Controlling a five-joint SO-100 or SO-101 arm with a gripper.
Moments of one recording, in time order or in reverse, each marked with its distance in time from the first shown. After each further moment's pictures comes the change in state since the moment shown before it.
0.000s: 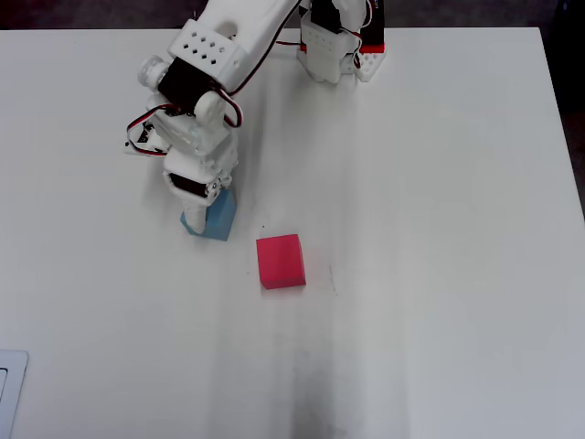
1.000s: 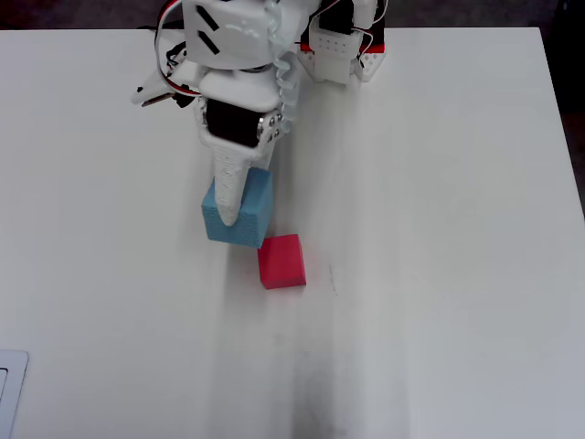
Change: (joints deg) arm -15.7 5.9 -40.8 33.0 14.9
